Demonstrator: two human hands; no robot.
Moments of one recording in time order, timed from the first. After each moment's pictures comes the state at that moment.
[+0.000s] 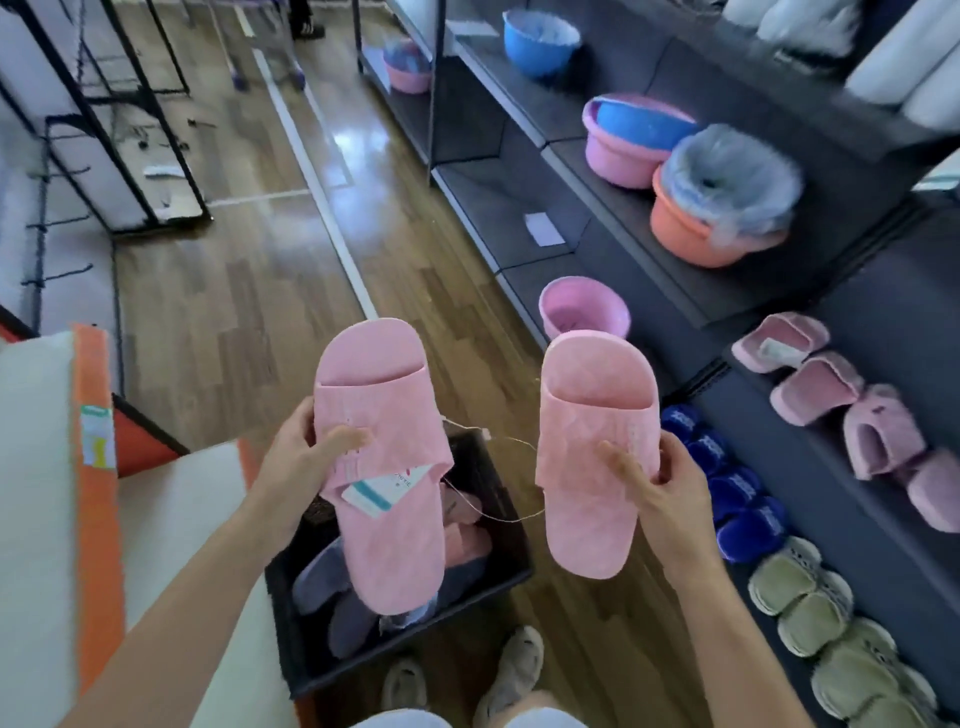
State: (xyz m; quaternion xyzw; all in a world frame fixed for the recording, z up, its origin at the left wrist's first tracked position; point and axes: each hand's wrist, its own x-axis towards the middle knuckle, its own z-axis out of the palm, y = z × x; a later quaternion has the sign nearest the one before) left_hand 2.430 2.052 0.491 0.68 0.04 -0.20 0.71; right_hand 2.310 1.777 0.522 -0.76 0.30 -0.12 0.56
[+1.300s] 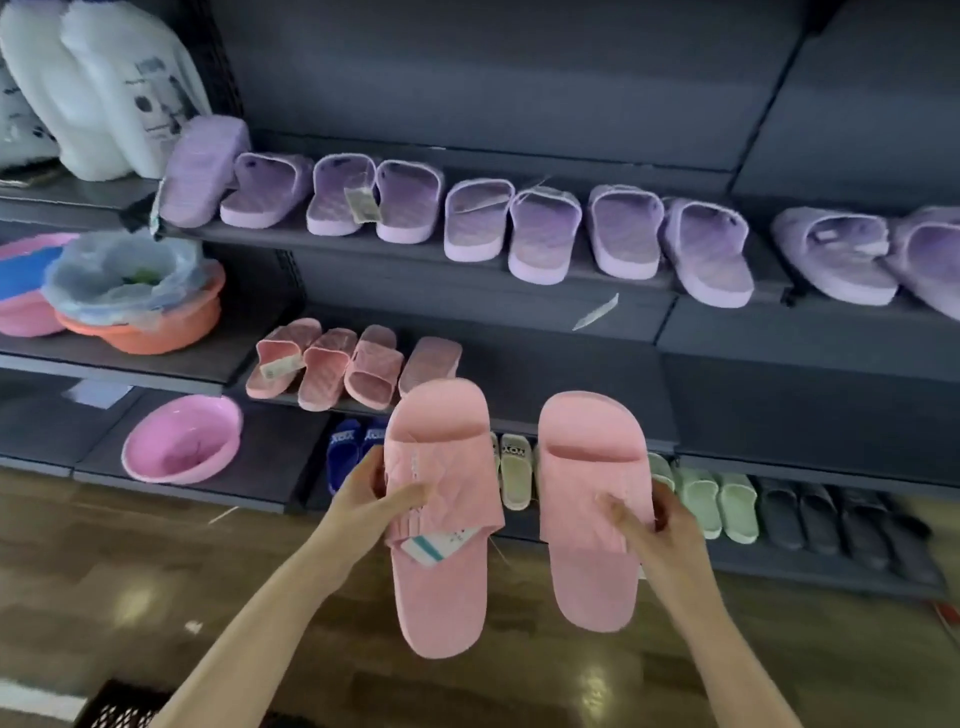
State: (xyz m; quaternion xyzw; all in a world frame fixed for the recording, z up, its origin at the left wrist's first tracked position) left_hand 2.131 1.577 0.575 0.65 -0.36 -0.50 0.45; right_hand 1.858 1.523 0.560 -0.56 0.63 -0.33 0.42
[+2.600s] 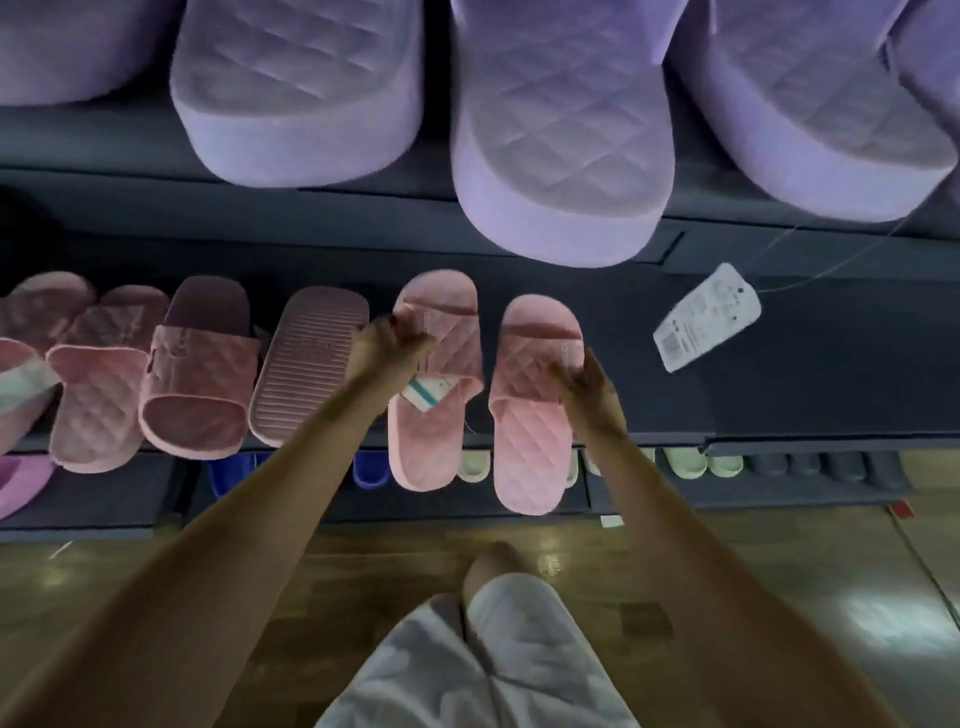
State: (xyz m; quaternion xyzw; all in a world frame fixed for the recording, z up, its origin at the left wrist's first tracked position) left_hand 2.145 1.182 0.388 0.75 -0.49 -0.36 0.28; right_hand 1.929 1.190 0.366 -0.52 0.71 -0.26 0.40
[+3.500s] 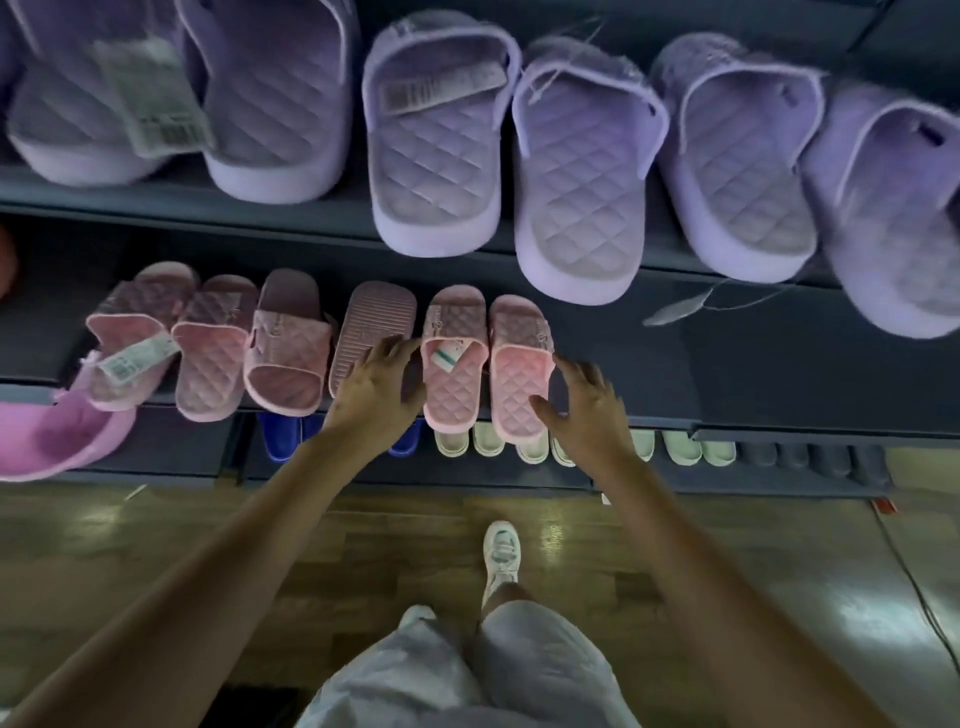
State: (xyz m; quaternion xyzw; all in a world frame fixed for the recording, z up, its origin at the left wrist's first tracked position) left_hand 2.185 1.291 0.475 0.70 -0.66 -0.24 0.17; right_hand 1.954 1.264 0.469 -0.74 0.64 -0.08 0.19
